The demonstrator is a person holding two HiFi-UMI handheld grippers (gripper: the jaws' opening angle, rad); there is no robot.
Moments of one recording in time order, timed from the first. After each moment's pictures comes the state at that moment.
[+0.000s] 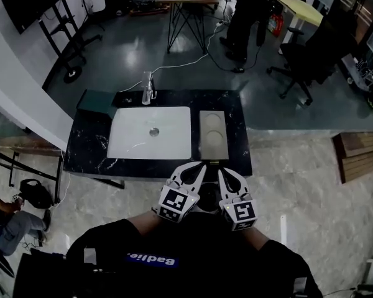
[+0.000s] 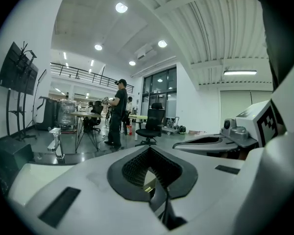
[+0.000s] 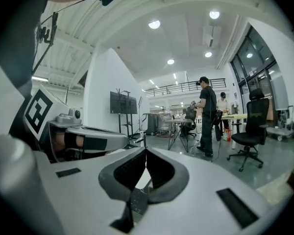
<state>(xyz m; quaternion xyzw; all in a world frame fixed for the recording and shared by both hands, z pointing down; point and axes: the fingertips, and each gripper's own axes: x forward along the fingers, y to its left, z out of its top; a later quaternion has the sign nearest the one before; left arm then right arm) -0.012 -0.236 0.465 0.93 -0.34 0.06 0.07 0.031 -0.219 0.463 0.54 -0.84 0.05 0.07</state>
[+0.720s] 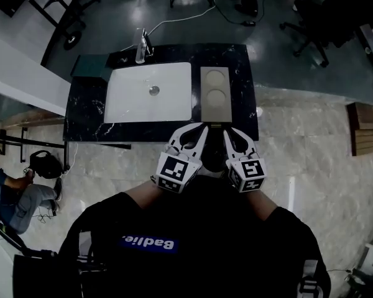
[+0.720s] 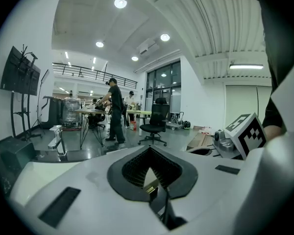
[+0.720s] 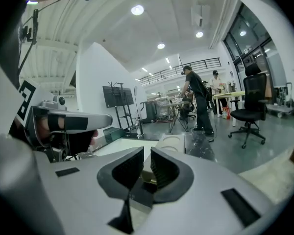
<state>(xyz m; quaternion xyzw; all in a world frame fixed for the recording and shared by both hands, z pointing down) 0.008 -0.257 0.474 0.92 -0.37 0.09 0.07 0.072 -0.251 0.526 0.52 -0.83 0.16 0.10</state>
